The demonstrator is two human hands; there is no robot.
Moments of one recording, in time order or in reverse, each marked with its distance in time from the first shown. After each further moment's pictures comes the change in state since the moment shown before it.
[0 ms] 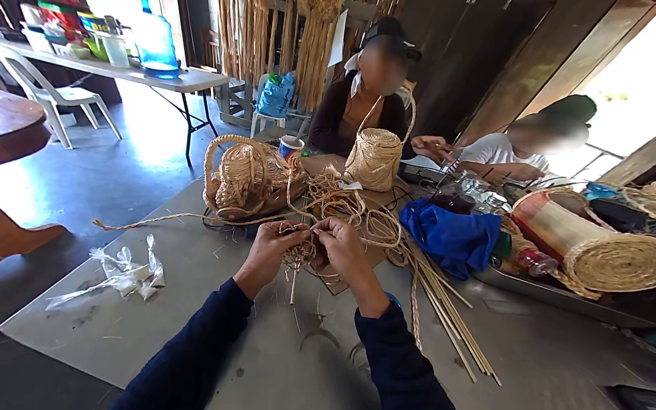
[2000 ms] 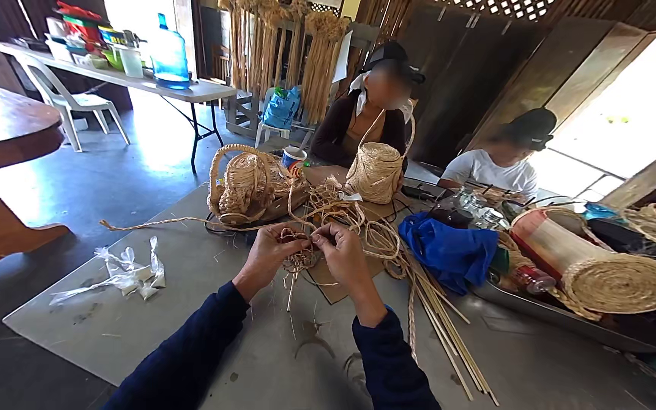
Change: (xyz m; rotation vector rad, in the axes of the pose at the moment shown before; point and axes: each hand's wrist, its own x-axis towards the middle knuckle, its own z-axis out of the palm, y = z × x) left_hand 0.001 -0.001 -0.003 0.072 -0.036 0.093; right_hand 0.002 0.006 -0.008 -0.186 0.071 -0.263
